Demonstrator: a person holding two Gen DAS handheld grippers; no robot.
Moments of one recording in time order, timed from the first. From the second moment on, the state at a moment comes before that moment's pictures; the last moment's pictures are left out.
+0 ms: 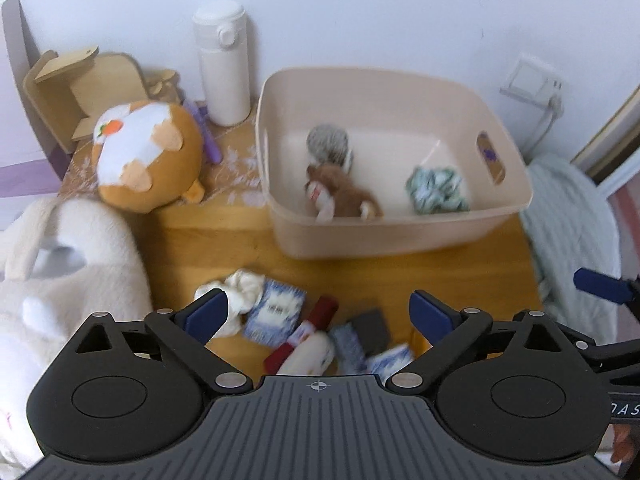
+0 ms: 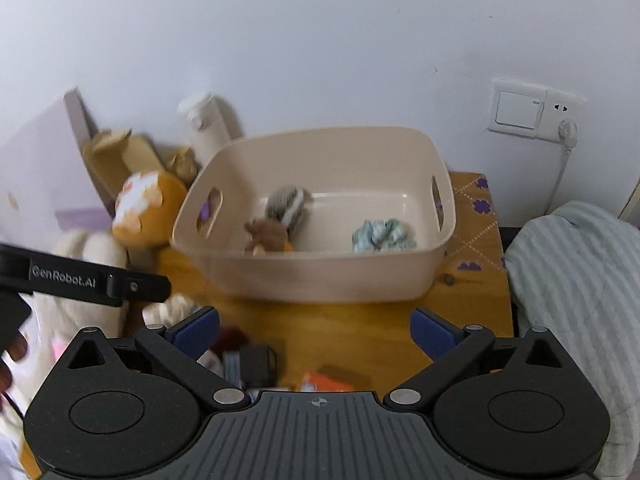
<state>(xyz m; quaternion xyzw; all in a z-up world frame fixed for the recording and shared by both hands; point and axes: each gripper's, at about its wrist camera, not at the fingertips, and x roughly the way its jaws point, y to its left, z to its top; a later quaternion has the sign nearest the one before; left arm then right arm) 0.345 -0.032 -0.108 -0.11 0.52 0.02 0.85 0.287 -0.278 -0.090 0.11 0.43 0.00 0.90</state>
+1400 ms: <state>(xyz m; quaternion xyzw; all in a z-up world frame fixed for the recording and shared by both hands) 0.320 -0.028 -0.245 -0.05 0.54 -0.01 0.84 0.275 -0.202 -0.223 0.05 0.51 0.12 0.85</state>
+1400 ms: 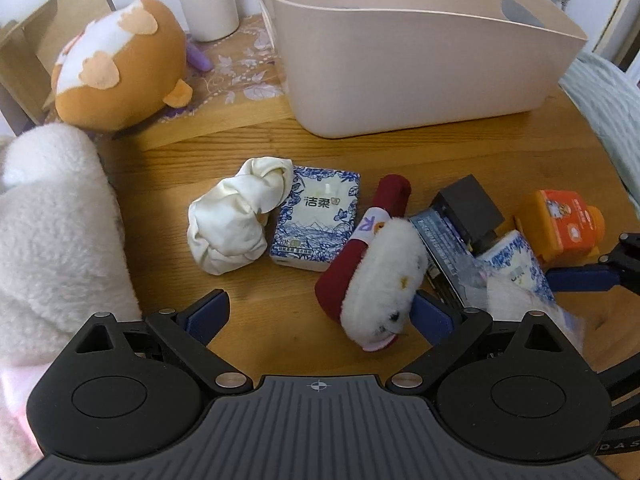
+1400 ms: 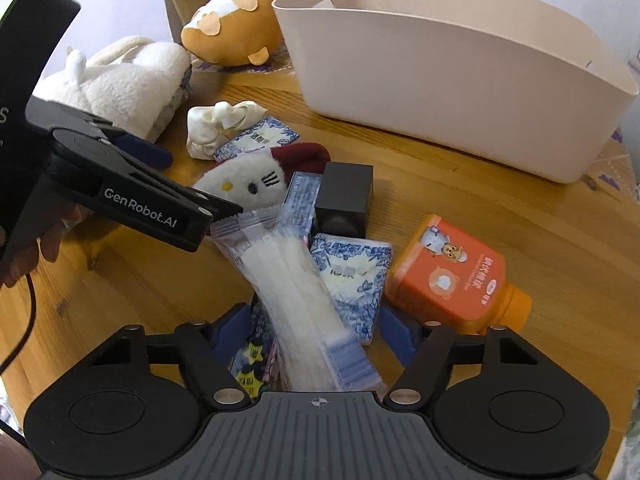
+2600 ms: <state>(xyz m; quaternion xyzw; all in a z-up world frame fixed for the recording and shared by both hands) 0.320 -0.047 -0.246 -0.06 0.54 -0.04 0.84 0.259 -0.241 -0.220 0.20 0.49 0.06 0.85</state>
